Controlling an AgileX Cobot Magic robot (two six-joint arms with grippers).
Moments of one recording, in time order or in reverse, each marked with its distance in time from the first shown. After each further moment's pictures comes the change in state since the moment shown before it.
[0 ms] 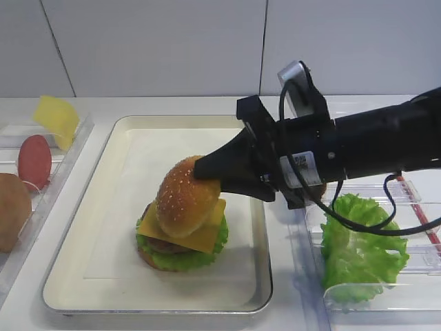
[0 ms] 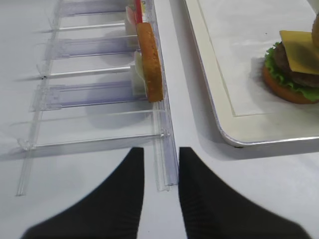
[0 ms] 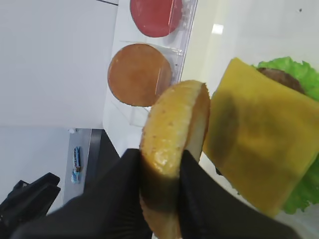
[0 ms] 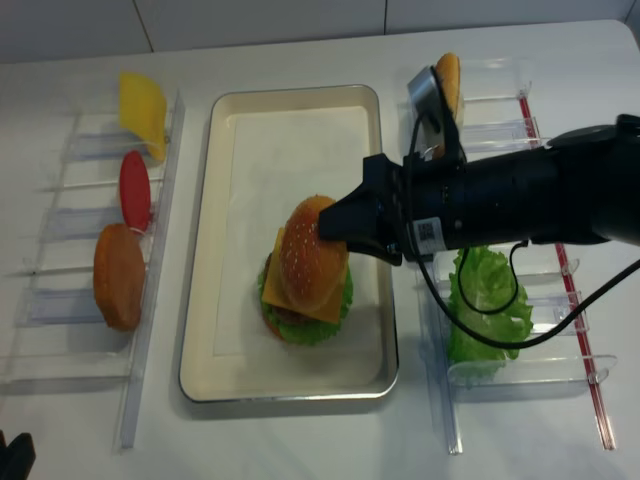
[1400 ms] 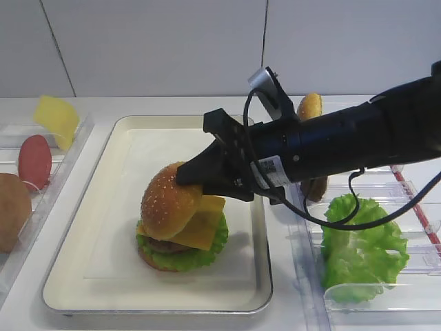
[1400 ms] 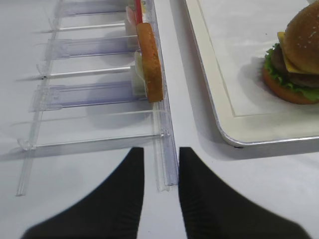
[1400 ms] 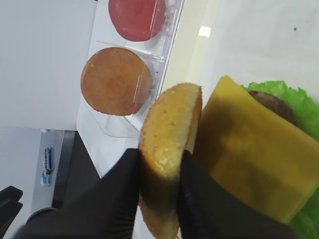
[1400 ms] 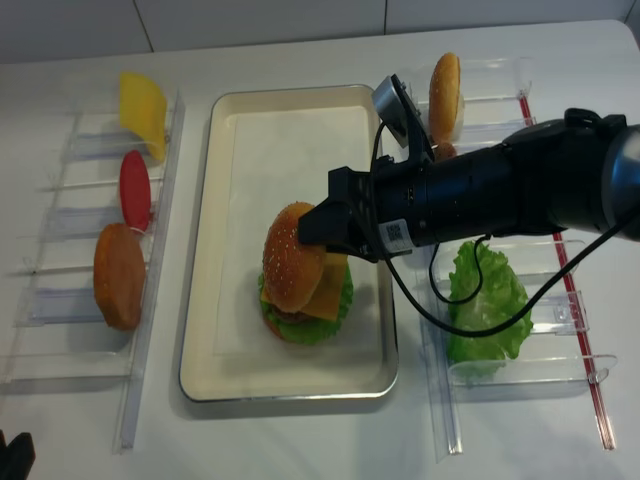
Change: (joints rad) left arm 0.000 0.000 0.000 0.000 0.000 0.000; right arm 0.078 0.084 -0.082 -0.005 -0.118 -0.033
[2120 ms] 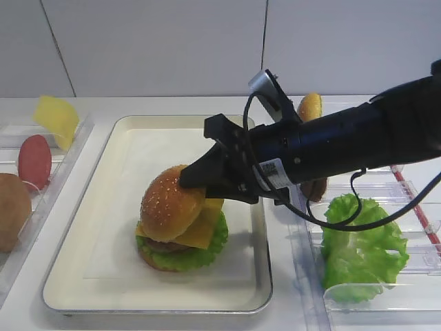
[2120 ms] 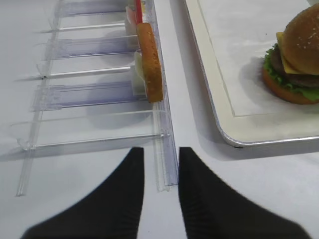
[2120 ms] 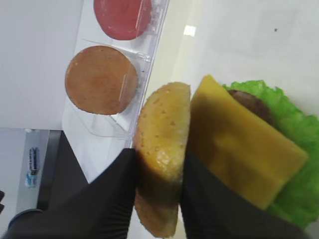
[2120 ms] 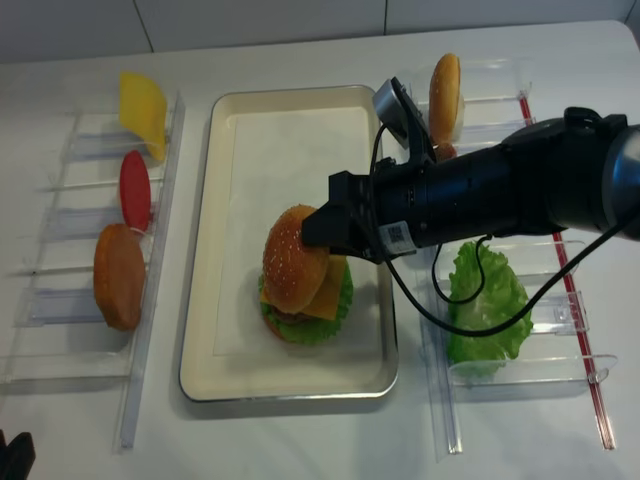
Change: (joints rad) left arm 0.000 0.000 0.000 0.000 0.000 0.000; right arm 0.000 0.000 -0.001 -0.037 -0.035 0.012
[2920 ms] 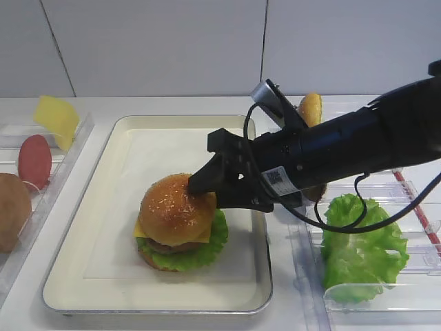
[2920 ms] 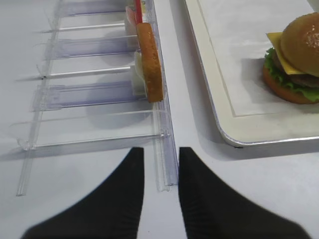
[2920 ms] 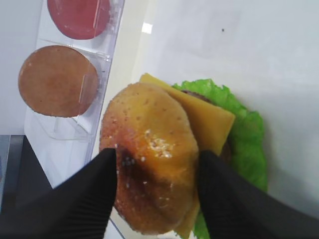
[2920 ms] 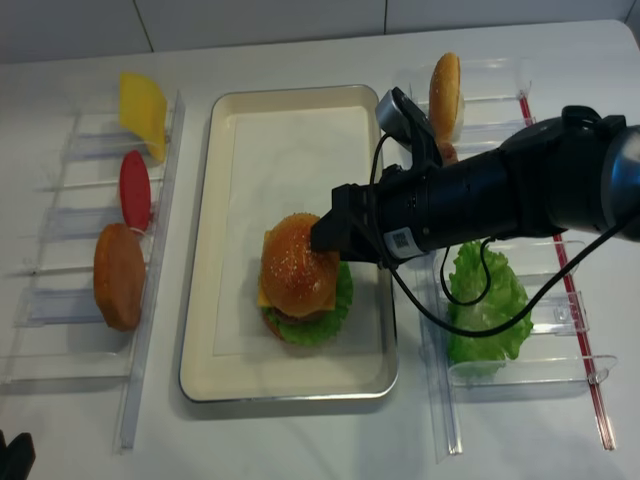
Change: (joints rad) left arm 0.000 0.000 0.000 0.000 0.000 0.000; right arm 0.000 0.000 0.000 -0.074 -0.085 0.038
